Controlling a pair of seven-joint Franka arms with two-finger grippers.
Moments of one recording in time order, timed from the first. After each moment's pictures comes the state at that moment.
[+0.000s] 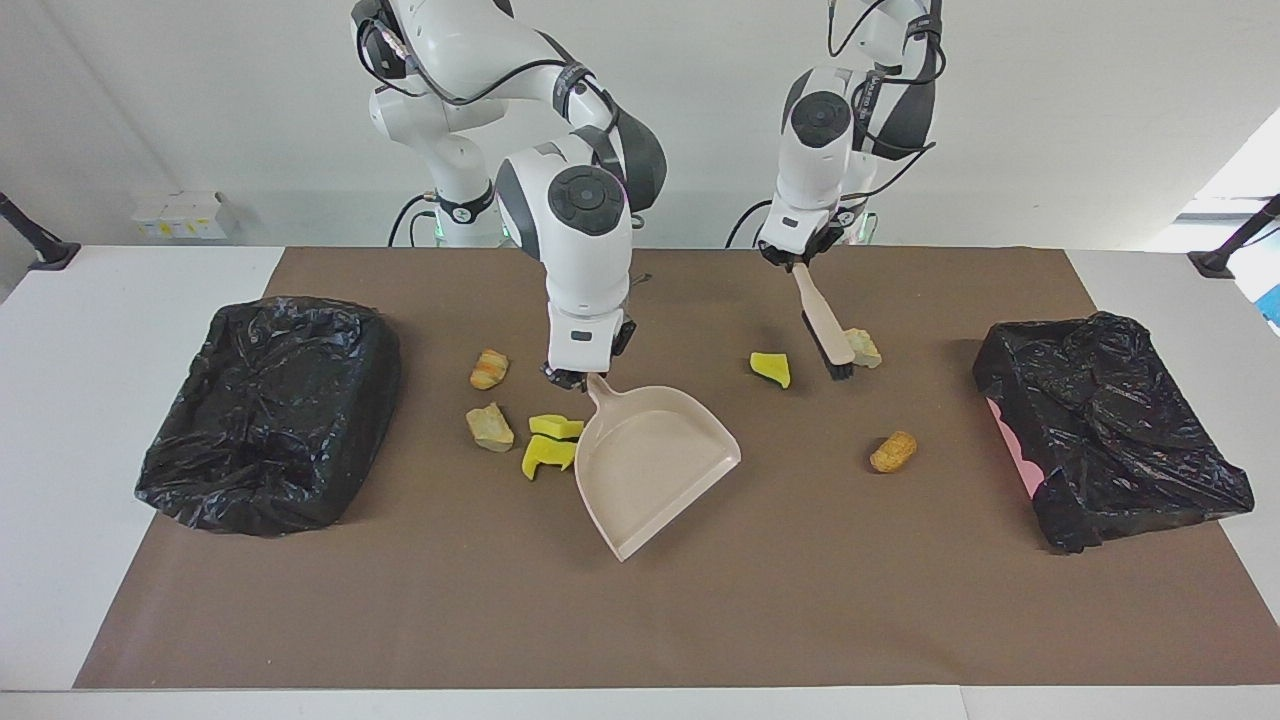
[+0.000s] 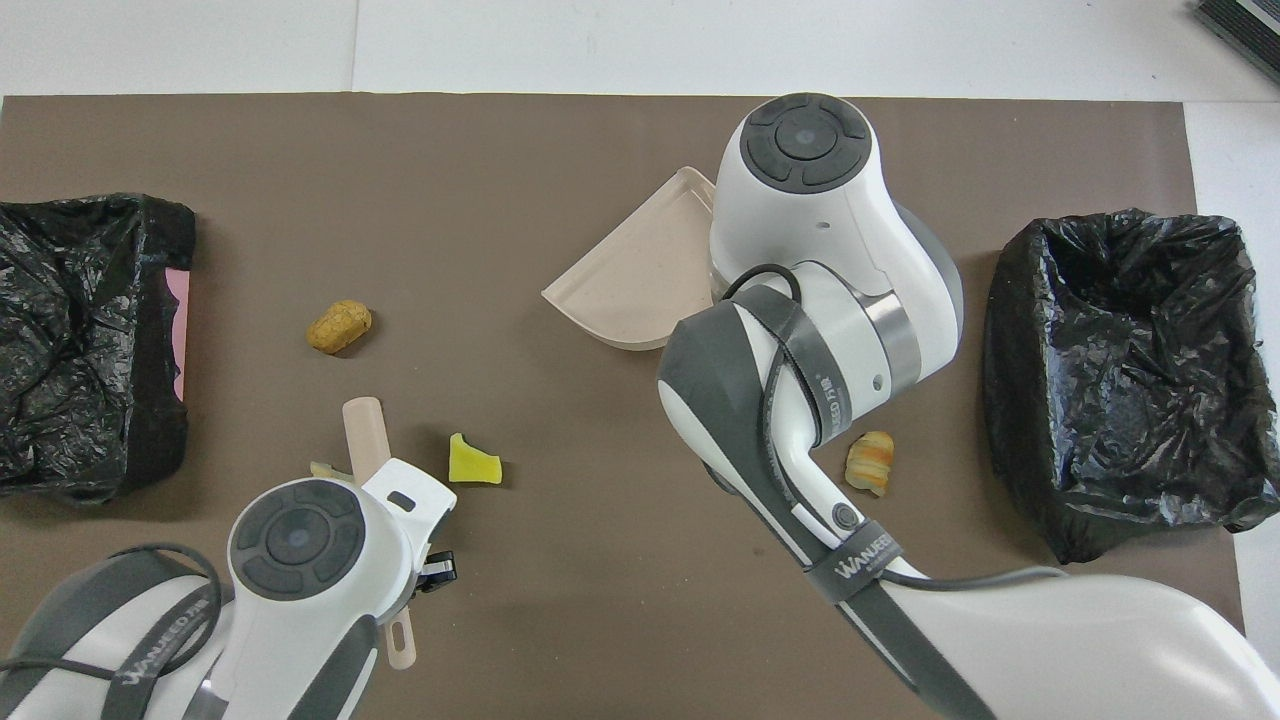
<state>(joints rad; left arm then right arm) -0.08 -0.34 -0.41 -2.39 -0.09 1.79 -0.63 0.36 0.44 0.13 -1.37 -0.06 1.67 -0.28</state>
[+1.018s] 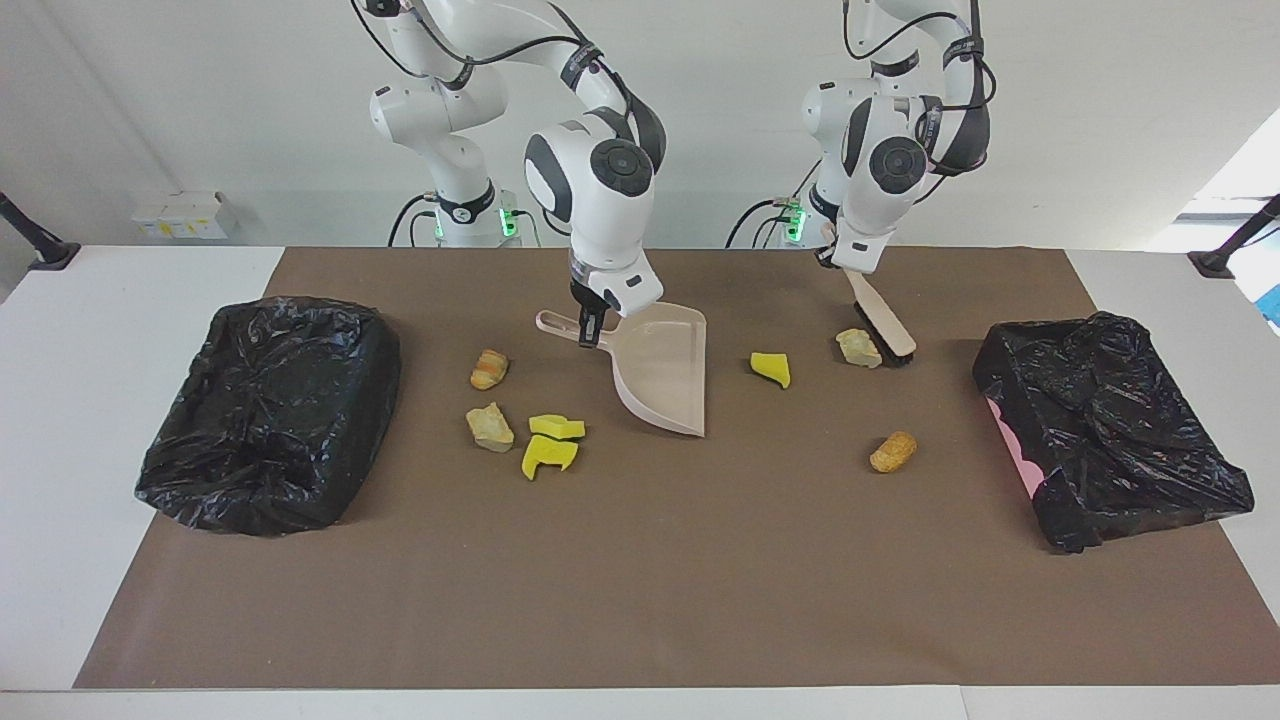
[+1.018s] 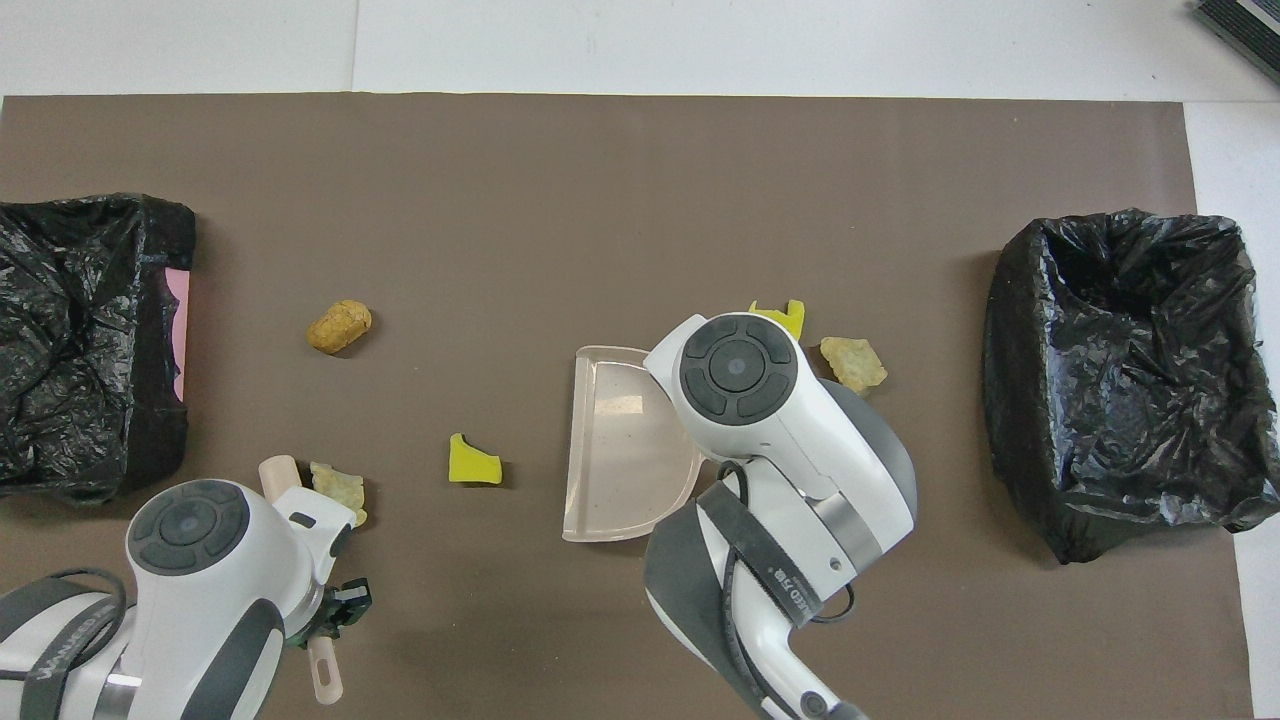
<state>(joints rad) -0.03 -0.39 -0.30 -2.57 -0.07 1.80 -0.53 0.44 0.18 0.13 -1.86 -0.12 1.88 -0.88</state>
